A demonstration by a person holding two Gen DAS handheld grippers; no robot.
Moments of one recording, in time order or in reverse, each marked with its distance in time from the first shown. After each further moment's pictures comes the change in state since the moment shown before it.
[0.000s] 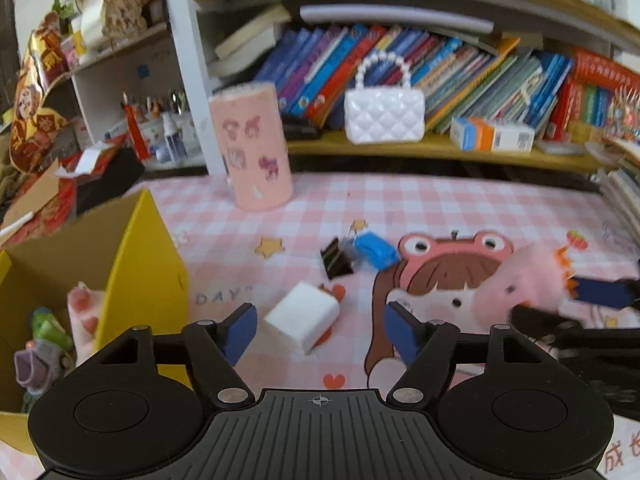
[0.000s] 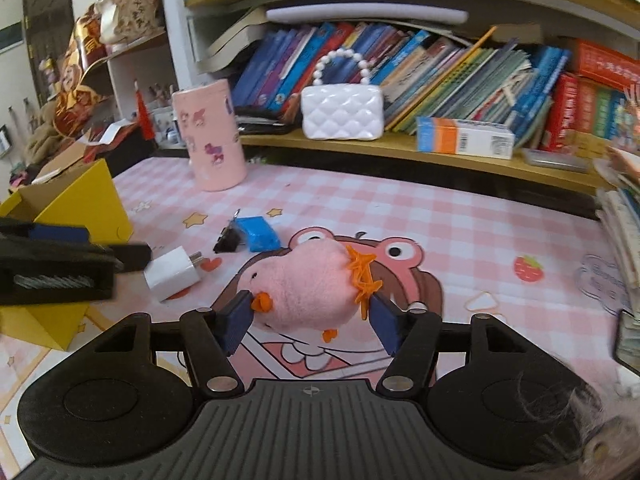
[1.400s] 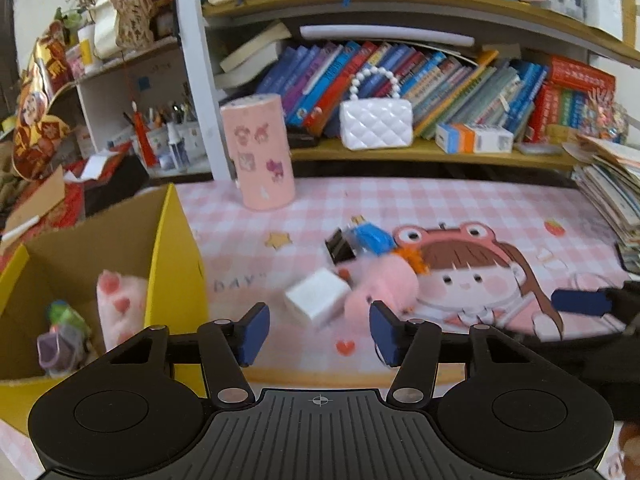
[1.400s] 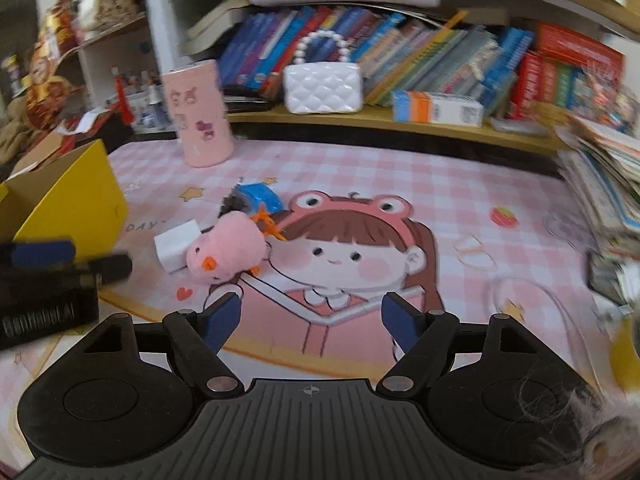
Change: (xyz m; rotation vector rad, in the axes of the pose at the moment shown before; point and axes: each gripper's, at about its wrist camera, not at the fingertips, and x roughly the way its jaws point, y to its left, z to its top) left arm -0.043 0.021 -0.020 0.023 -0.060 -0.037; right arm -0.009 0.041 -0.018 0.024 0.066 -0.069
